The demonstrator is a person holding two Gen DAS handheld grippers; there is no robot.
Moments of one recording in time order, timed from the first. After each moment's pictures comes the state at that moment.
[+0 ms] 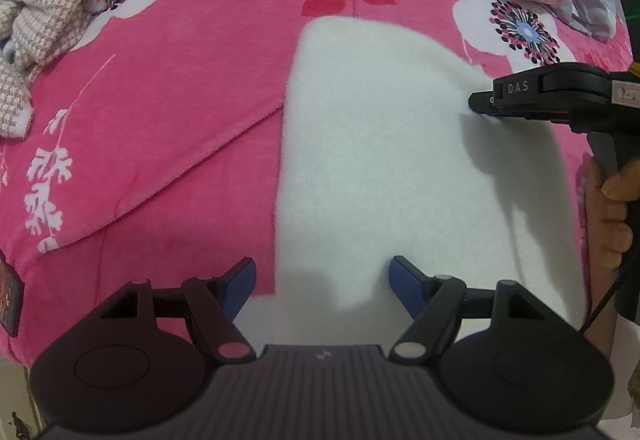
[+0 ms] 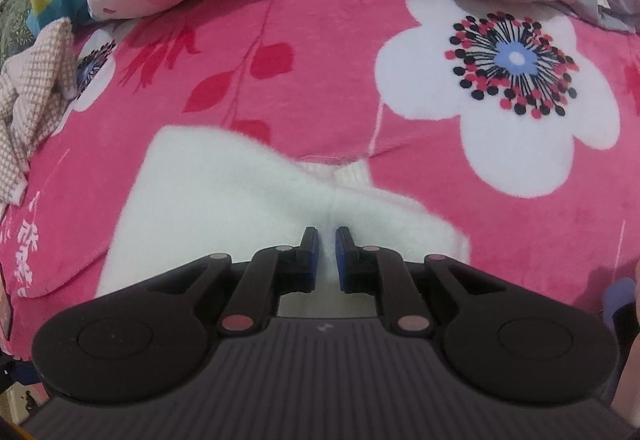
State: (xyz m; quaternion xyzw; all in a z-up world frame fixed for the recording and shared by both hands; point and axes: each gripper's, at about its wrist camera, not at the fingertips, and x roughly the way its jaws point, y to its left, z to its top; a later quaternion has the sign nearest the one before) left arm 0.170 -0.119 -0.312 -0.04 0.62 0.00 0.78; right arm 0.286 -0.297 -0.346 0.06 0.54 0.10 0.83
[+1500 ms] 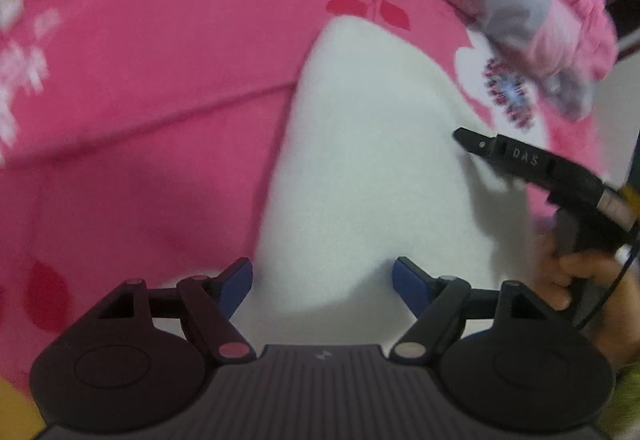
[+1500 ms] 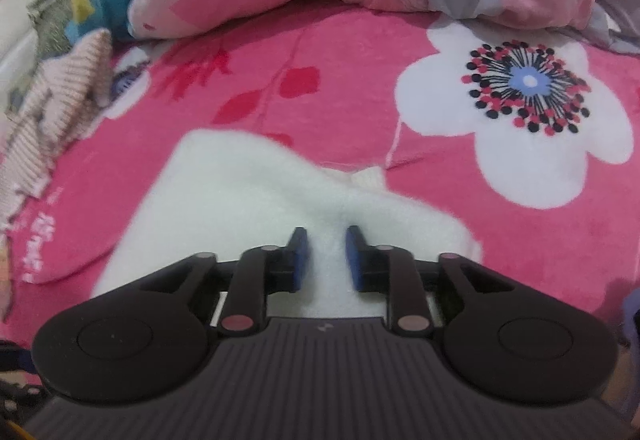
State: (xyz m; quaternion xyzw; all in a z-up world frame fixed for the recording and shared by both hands) left arm 0.148 -0.060 -0.337 -0.24 0.59 -0.05 0.77; right arm 0.258 -0.312 -0.347 0.09 0.47 0.14 0.87
